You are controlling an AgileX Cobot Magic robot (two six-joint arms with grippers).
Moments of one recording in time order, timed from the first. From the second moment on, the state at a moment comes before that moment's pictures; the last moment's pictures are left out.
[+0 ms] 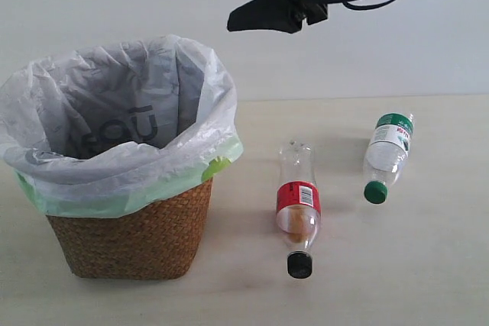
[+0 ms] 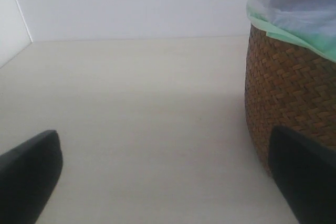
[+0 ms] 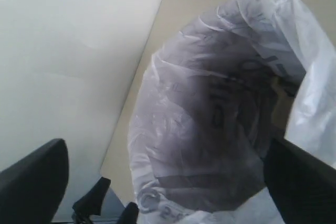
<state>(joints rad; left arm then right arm) 0.10 0.00 0.00 -0.02 0.31 0.06 0.45 1.64 -1.60 0.98 0.88 -0.11</state>
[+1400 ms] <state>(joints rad) 0.10 0.00 0.00 -0.02 0.31 0.06 0.45 2.12 -1.56 0.16 0.95 0.30</state>
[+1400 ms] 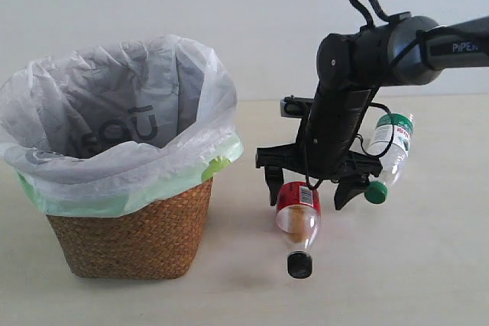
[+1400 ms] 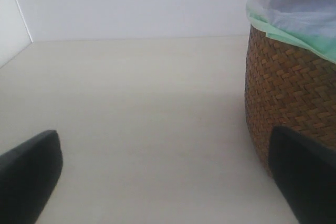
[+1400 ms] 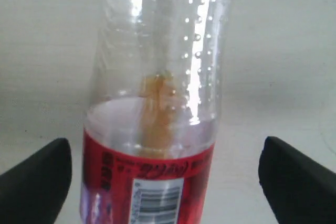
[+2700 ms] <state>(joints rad) 0.10 0.00 0.00 -0.02 0.31 0.06 0.45 1.68 -1.68 -0.35 1.16 0.57</state>
